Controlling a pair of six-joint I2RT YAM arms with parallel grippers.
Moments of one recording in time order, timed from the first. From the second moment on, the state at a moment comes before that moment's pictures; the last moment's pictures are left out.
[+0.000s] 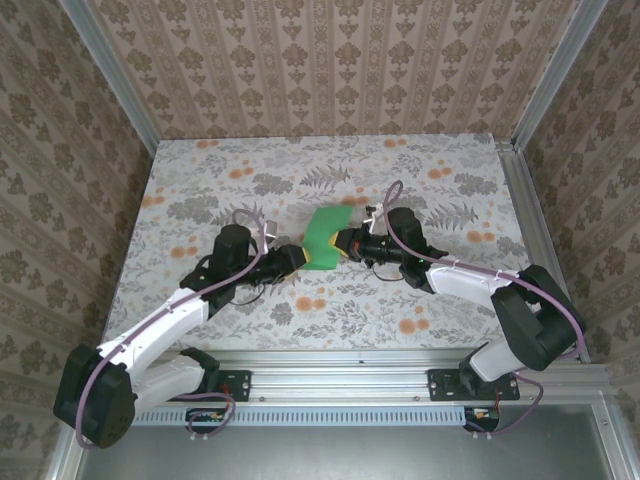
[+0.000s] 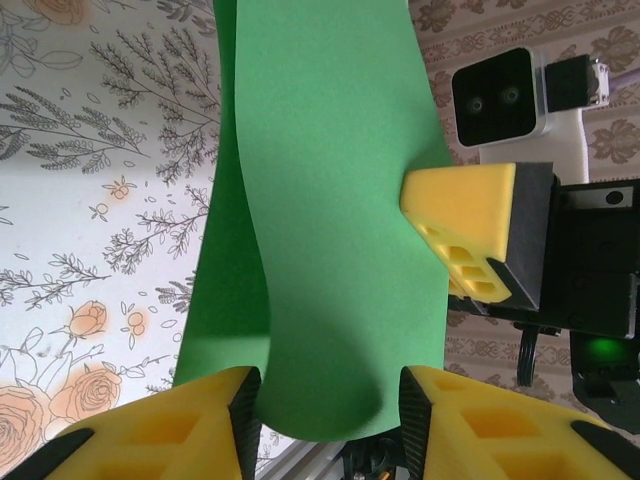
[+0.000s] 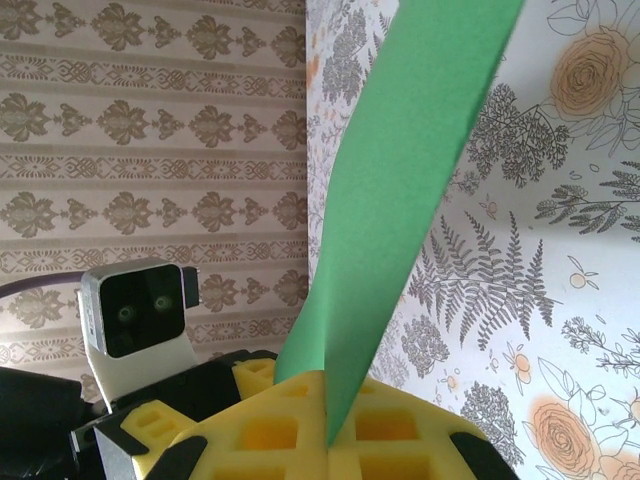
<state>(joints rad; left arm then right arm) -0.55 1.04 0.57 -0.05 0.57 -0.99 0.54 1.49 0.70 0.46 -0.56 1.24</state>
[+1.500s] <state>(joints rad) -0.54 1.17 0.53 -0.06 0.63 -0.93 0.54 1.65 0.70 0.41 -0.61 1.15</state>
